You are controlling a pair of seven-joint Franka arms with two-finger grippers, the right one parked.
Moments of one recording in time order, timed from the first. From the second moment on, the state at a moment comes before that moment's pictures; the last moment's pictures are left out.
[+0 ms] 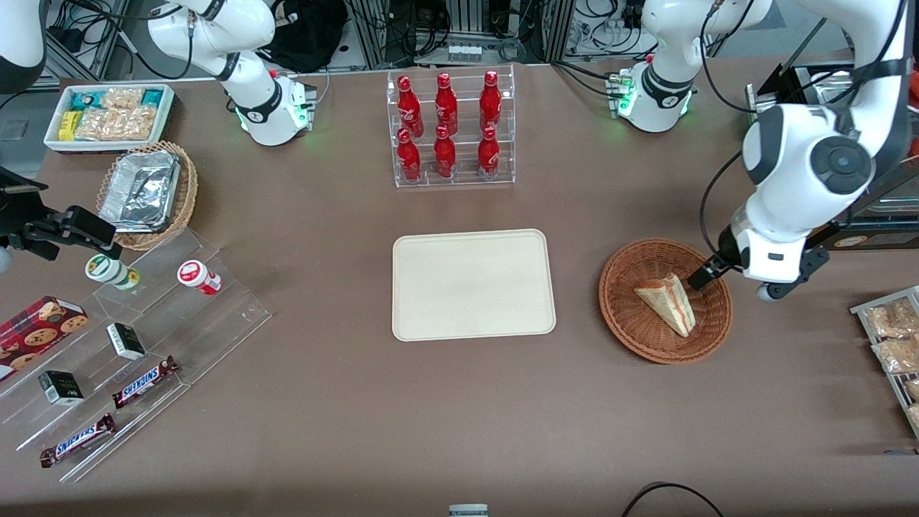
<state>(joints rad) 0.08 0.07 -0.22 -2.10 0.04 2.18 -0.82</state>
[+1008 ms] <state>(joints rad) 0.08 0.28 -0.25 -2.11 0.04 2.33 -0.90</state>
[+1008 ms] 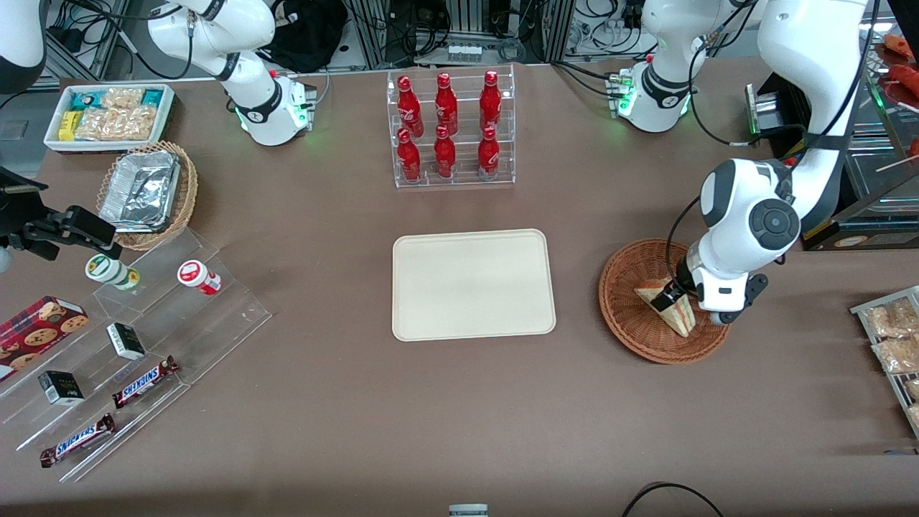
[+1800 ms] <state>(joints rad) 0.08 0.32 -0.25 -2.11 0.07 2.34 -0.90</state>
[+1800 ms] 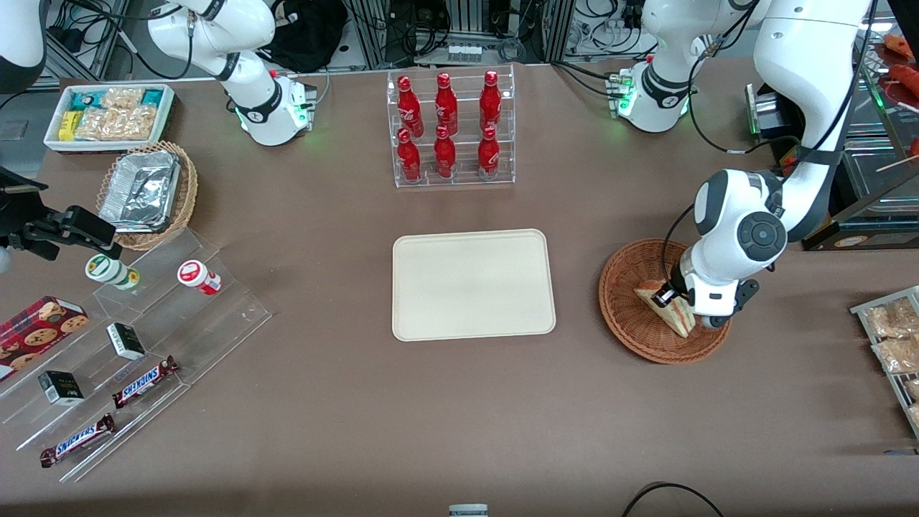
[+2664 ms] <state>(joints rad) -0.04 0.26 -0.26 -1.70 0.11 1.85 -0.92</state>
